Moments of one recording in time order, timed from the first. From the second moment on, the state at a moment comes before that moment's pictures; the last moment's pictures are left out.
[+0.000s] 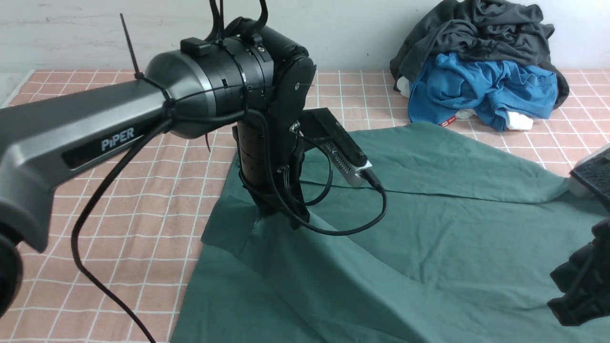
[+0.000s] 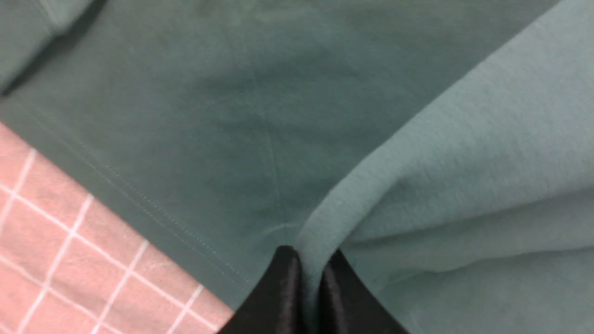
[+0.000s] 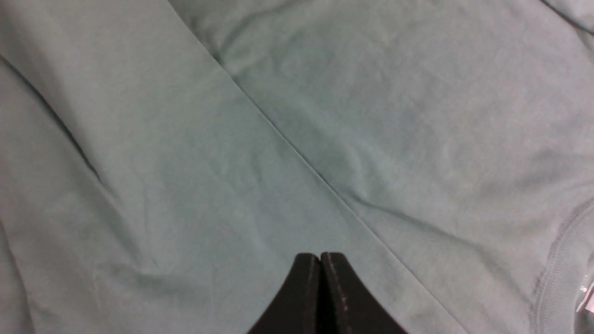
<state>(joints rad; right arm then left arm) 0.38 1.06 -0.80 -0.09 1.01 -0.03 -0.58 1.99 -1.68 0.13 1.18 0.36</state>
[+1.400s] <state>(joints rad) 0.38 1.40 -1.02 -0.16 0.92 0.03 -0.26 2.45 -2.15 -0.15 0.92 0.18</state>
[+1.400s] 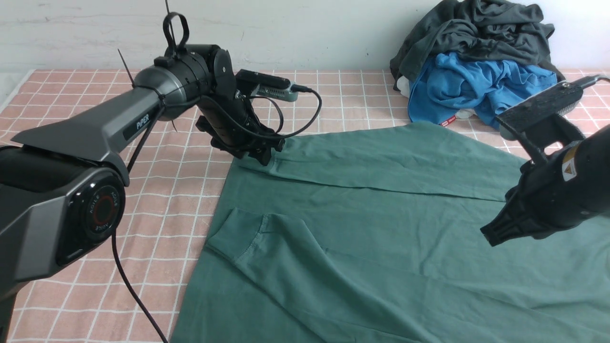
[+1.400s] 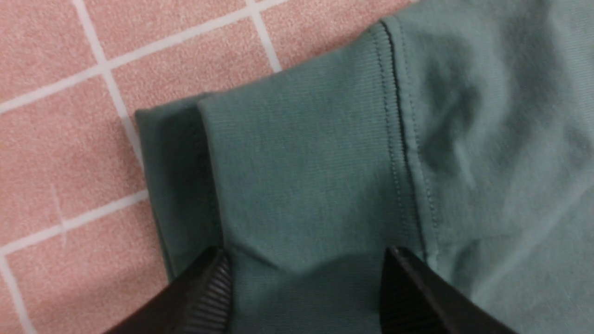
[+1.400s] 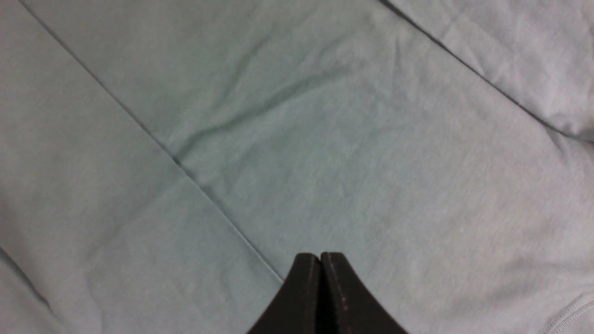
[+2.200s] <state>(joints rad) 0.38 1.40 -1.02 -0.20 0.92 0.03 -0.27 2.35 -2.19 -0.15 1.11 0.18</state>
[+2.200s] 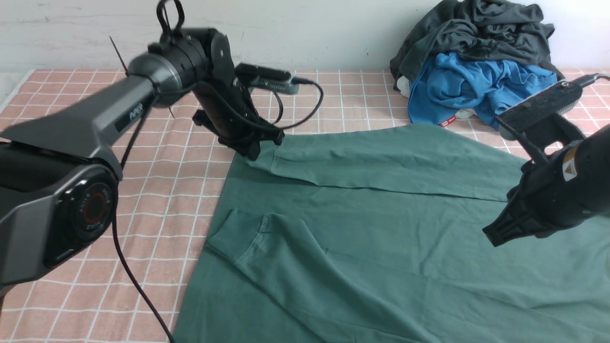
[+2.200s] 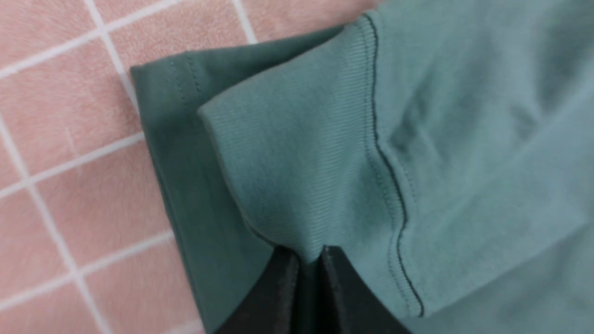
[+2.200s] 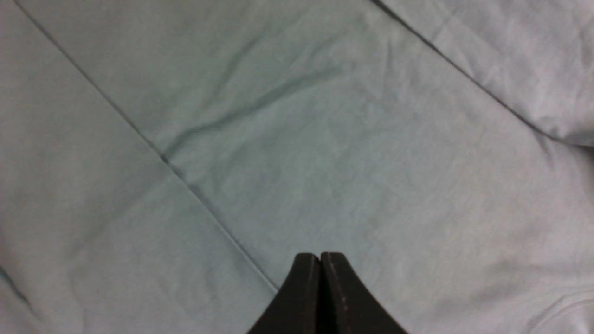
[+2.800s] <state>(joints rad) 0.38 1.15 -1.02 -0.18 0.97 0.03 -0.33 1.71 -1.50 -0.27 1.13 0.12</state>
